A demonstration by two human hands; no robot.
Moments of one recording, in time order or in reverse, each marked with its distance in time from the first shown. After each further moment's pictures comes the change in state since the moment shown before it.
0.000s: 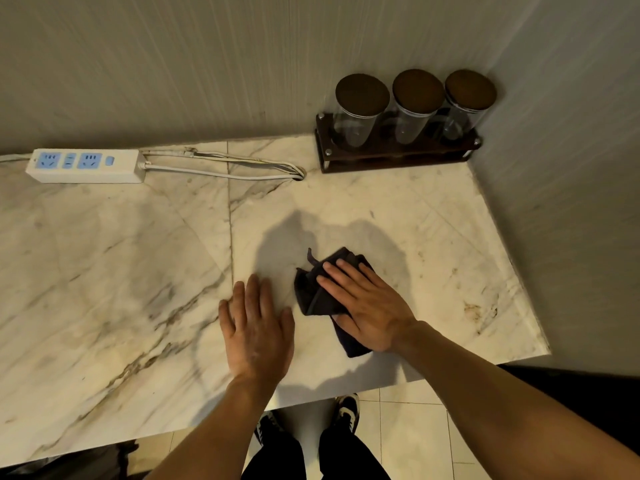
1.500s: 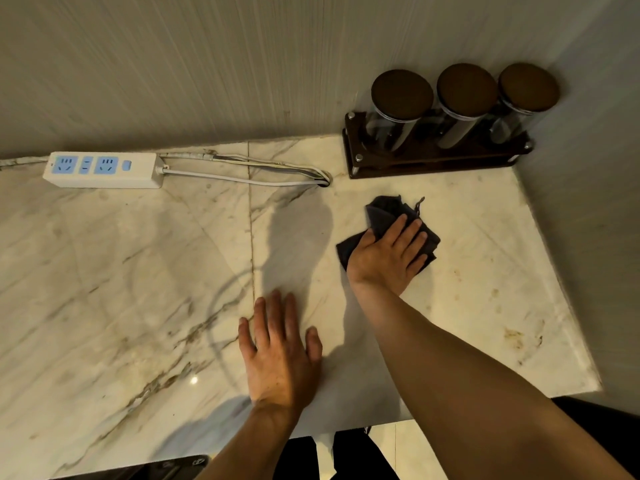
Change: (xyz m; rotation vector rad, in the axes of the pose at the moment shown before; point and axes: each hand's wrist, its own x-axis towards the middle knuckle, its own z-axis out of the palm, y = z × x) left_hand 0.005 -0.003 0.008 0.021 -0.016 -0.024; right_hand 0.122 -0.011 -0.024 0.412 0.264 1.219
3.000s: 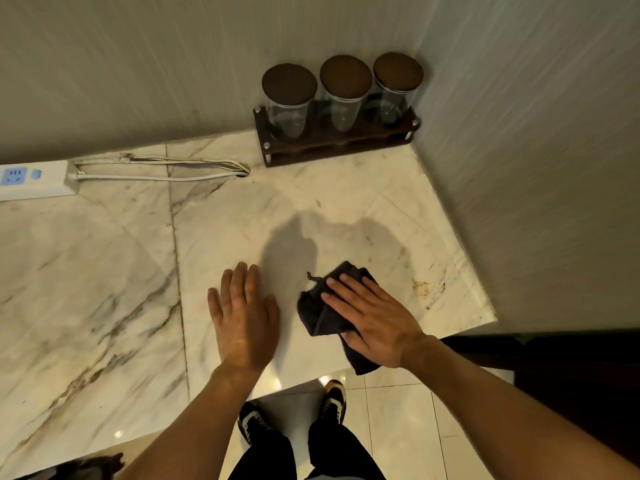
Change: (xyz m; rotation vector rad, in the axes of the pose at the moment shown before) left_hand -0.004 0.056 -0.003 -0.209 0.072 0.088; right_hand -0.030 0.209 -0.062 -0.438 -0.257 -1.136
